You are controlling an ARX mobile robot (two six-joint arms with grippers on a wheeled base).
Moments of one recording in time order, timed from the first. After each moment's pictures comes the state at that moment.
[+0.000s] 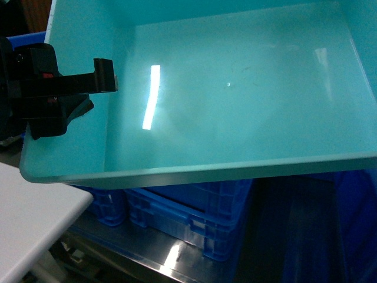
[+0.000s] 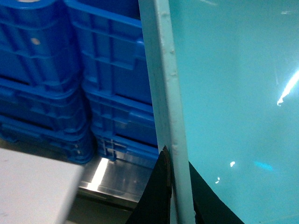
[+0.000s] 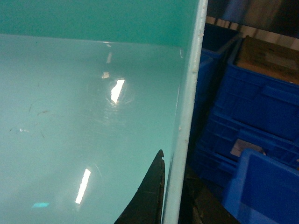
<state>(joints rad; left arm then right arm) -0.41 1.26 0.61 0.28 -0.18 -0.21 0.18 1.27 0.51 0.67 0.00 -0.13</state>
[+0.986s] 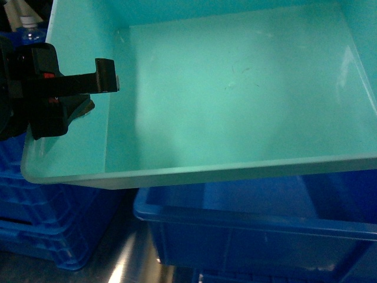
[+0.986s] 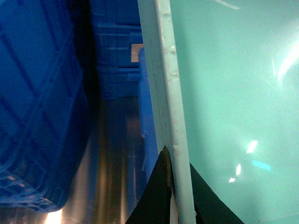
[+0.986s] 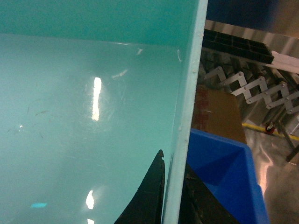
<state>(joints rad) -0.41 1.26 0.61 0.28 -0.18 -0.21 0.18 1.27 0.51 0.67 0.01 -0.13</state>
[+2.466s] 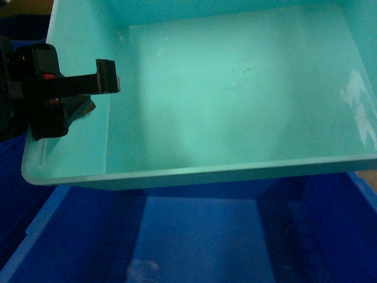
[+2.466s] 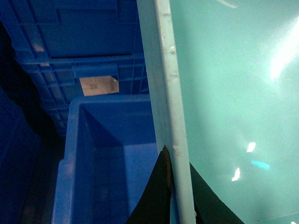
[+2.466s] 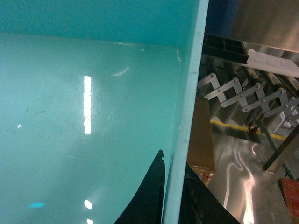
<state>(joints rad) -0.41 1.26 0.61 0.28 -0.19 -0.21 0.18 1.27 0.51 0.68 0.00 -0.13</state>
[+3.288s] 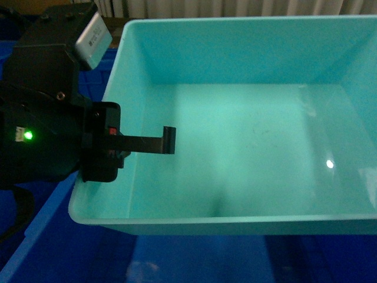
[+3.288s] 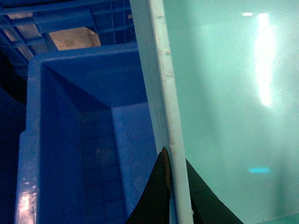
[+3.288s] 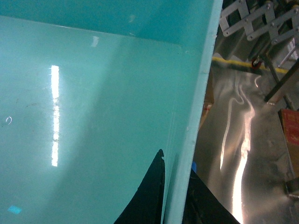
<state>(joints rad) -0.51 1.42 0.70 0.13 -0.19 -0.21 0.08 1.33 0.51 0.44 -0.03 -0.10</state>
